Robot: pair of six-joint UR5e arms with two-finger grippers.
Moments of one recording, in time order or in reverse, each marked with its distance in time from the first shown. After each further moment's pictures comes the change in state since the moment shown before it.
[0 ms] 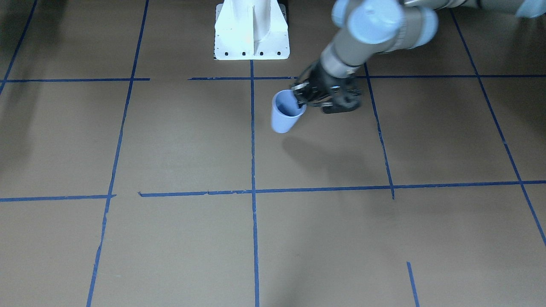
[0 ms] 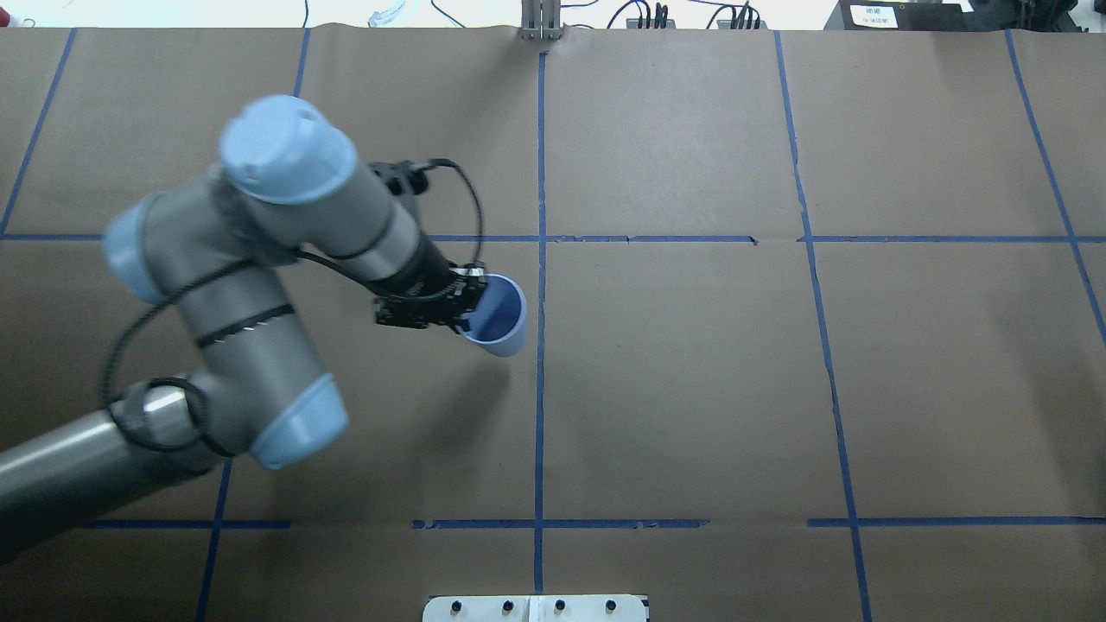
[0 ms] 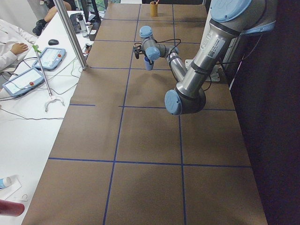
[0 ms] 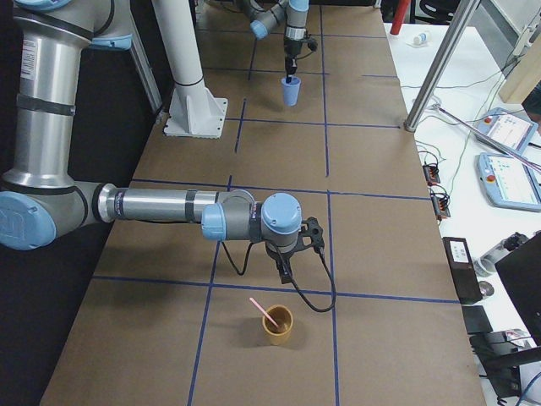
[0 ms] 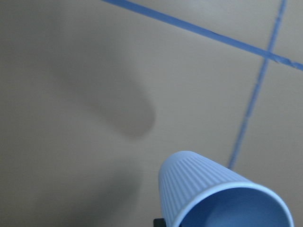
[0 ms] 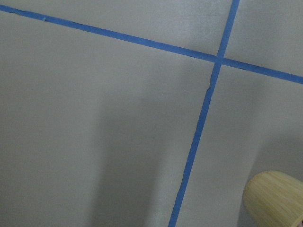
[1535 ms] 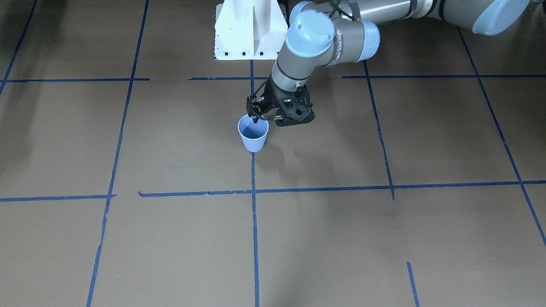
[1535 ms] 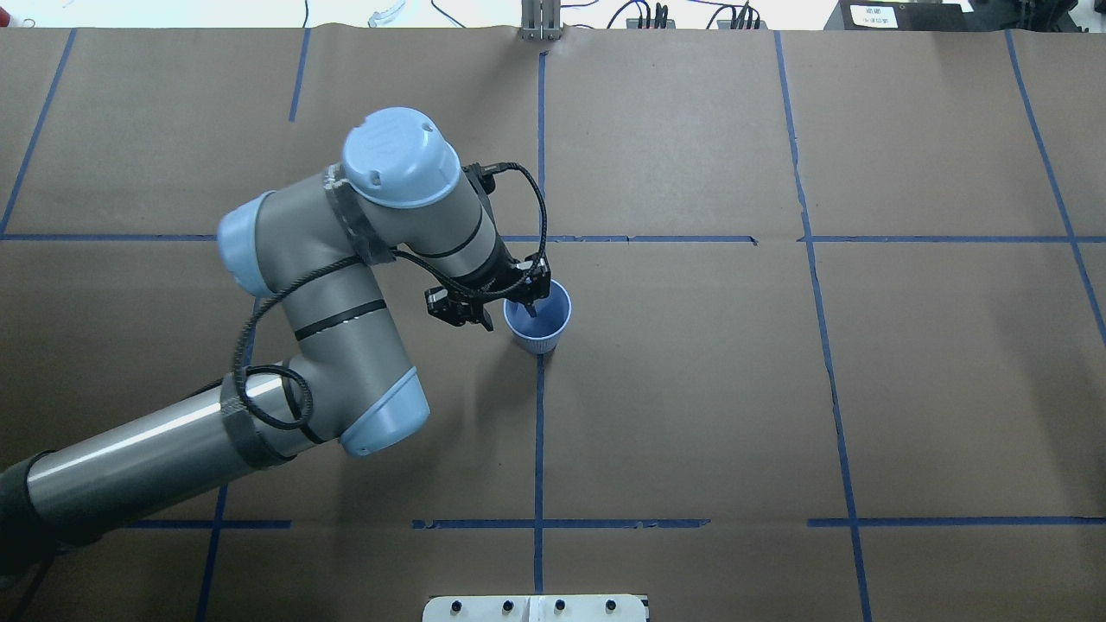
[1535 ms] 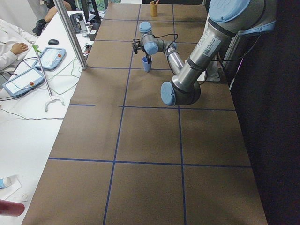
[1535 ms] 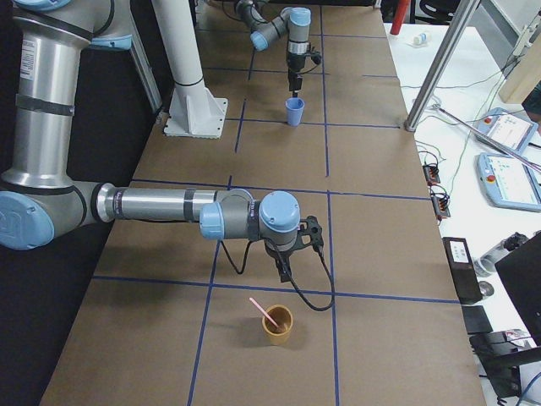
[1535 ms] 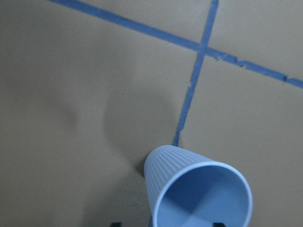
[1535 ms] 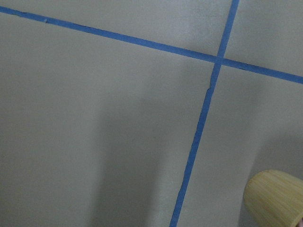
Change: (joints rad) left arm -0.002 -0.061 0.024 0.002 0.042 -0.011; right arm 0.002 -0.014 0.030 0.003 -0.012 0.063
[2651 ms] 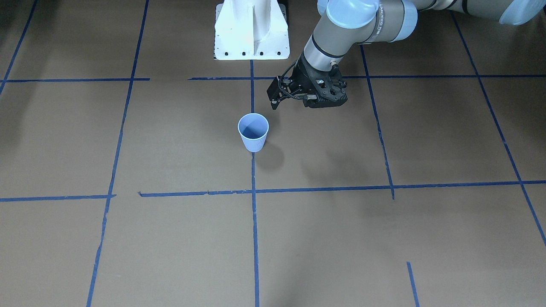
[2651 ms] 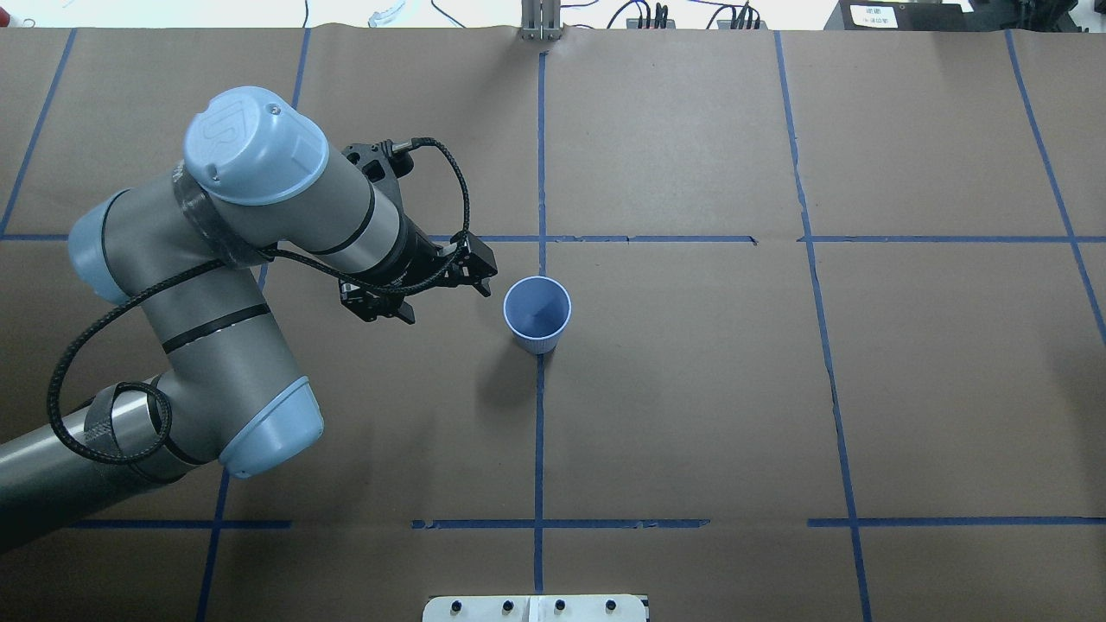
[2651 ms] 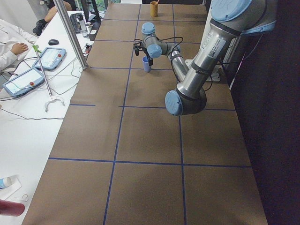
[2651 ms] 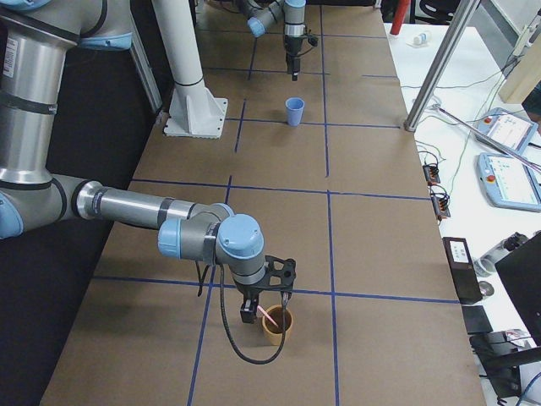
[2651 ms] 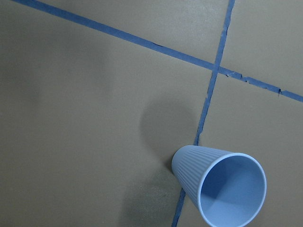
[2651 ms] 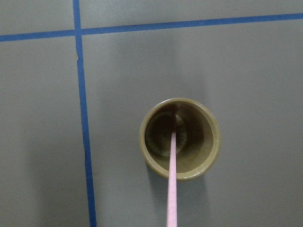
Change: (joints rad) left arm -0.027 0.121 -0.134 0.000 0.001 0.001; right arm 0.156 -0.096 -0.046 0.020 -0.163 0.138
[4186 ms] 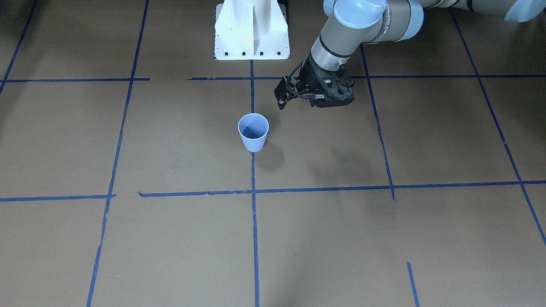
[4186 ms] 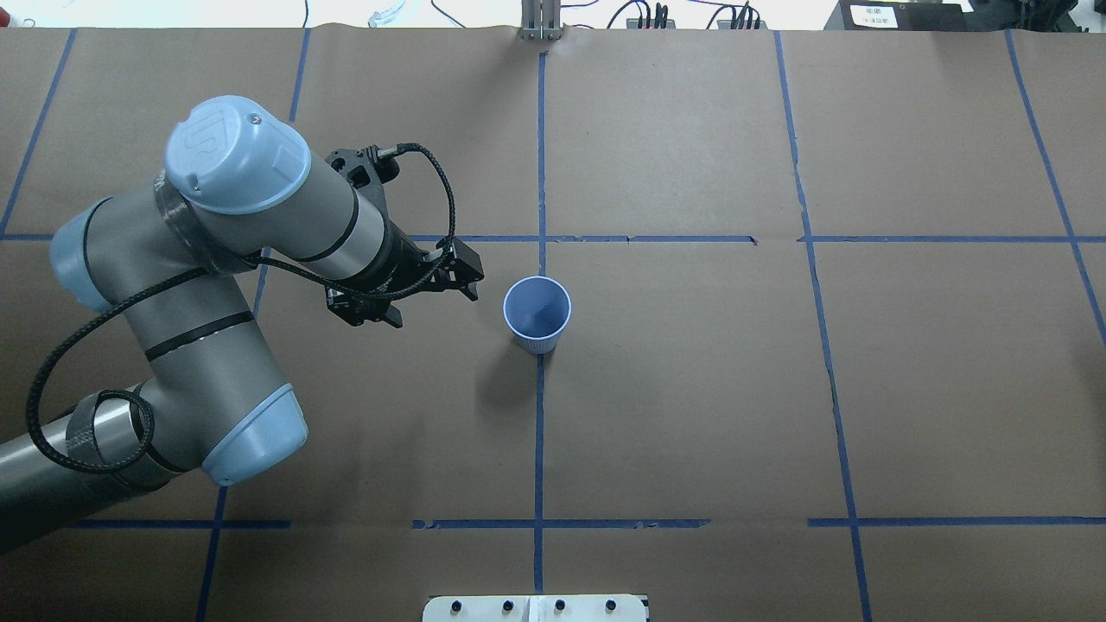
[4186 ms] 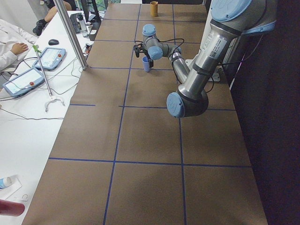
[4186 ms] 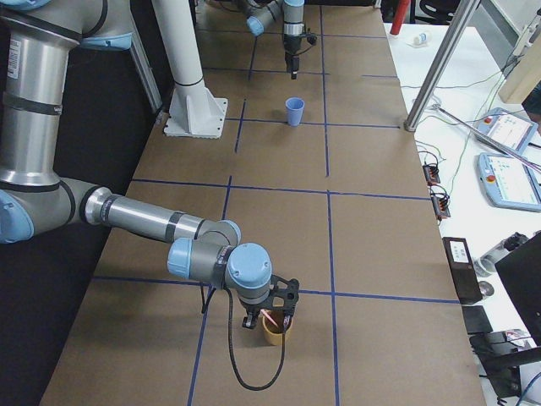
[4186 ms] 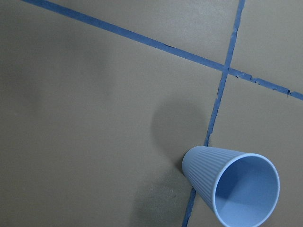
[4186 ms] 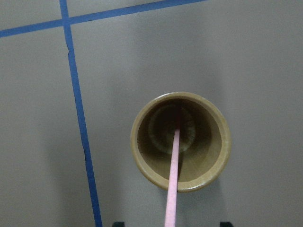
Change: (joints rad) left arm 0.000 0.033 -0.023 -0.005 0.007 0.001; right arm -0.009 0.051 -0.120 -0.004 0.089 0.009
